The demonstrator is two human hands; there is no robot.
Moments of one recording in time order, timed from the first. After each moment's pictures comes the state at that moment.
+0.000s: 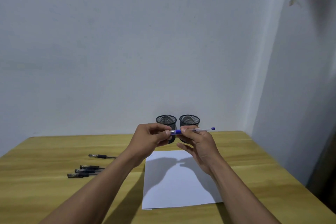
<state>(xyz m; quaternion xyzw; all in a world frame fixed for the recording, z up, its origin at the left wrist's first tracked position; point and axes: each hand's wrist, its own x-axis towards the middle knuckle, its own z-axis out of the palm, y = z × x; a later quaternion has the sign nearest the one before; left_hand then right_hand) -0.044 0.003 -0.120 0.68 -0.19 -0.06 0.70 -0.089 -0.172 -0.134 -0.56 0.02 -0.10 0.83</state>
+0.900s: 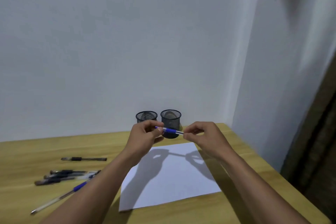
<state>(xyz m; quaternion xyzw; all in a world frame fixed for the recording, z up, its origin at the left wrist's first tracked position) -0.035 -0.055 -0.138 0.67 -0.16 -0.05 0.72 -0.112 -0.254 -0.130 -0.85 0.03 -0.21 0.47</state>
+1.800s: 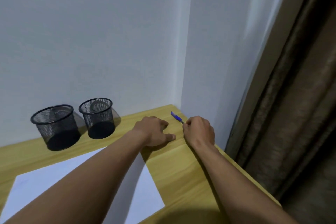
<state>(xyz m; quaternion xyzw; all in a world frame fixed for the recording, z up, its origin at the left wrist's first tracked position) 0.027 -0.297 -0.197 0.91 -0.40 -0.08 0.09 -0.078 -0.427 -0.224 -0.88 0.38 -0.22 0.16</state>
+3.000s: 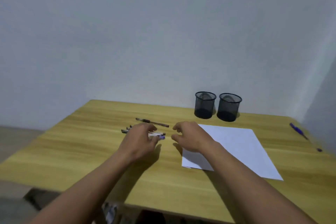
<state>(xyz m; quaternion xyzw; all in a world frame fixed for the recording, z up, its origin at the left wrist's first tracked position) -0.096 0.135 -0.182 0.95 -0.11 0.14 0.24 -0.077 -0.064 -0.171 -0.97 -0.12 0.00 0.23</state>
